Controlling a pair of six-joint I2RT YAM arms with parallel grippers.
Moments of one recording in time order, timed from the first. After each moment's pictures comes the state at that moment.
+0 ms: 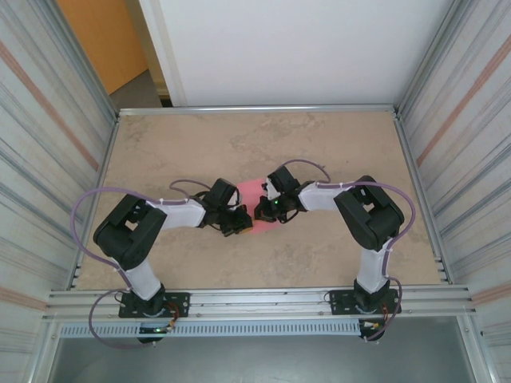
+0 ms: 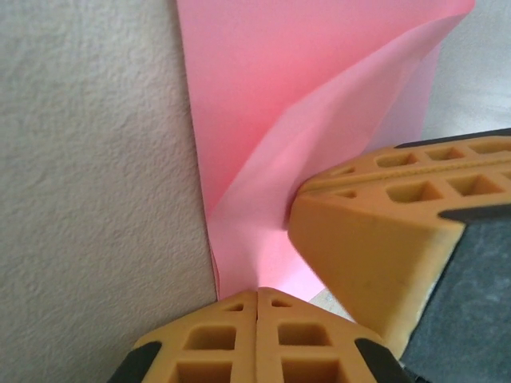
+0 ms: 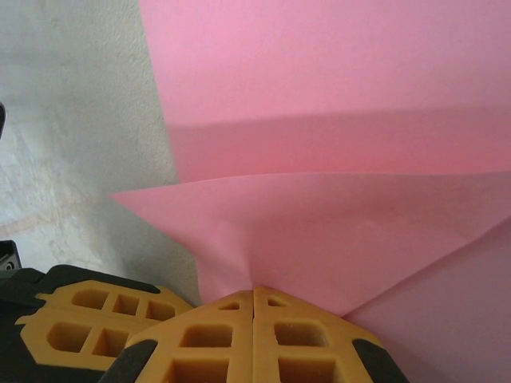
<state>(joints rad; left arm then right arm) -0.64 1.72 0.77 -0.09 0.48 -0.94 0.65 1.89 1.00 -0.16 -0.50 0.72</state>
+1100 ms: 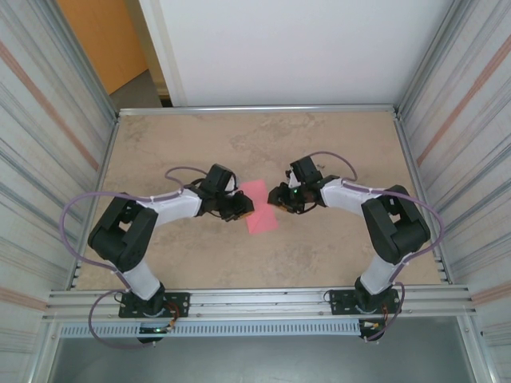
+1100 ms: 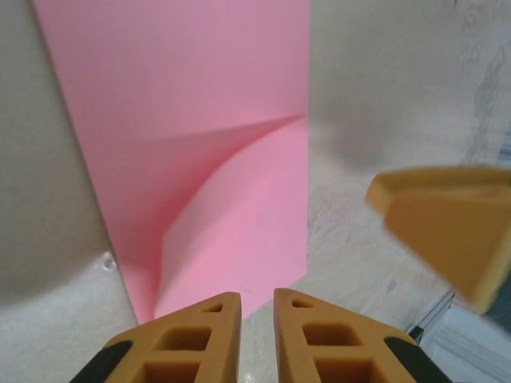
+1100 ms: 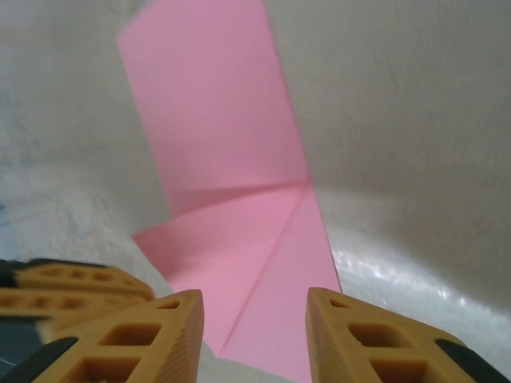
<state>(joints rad) -0.58 1.69 0.89 -0.16 0.49 -0.90 0.52 1.70 0.92 -0.22 -0.44 0.82</state>
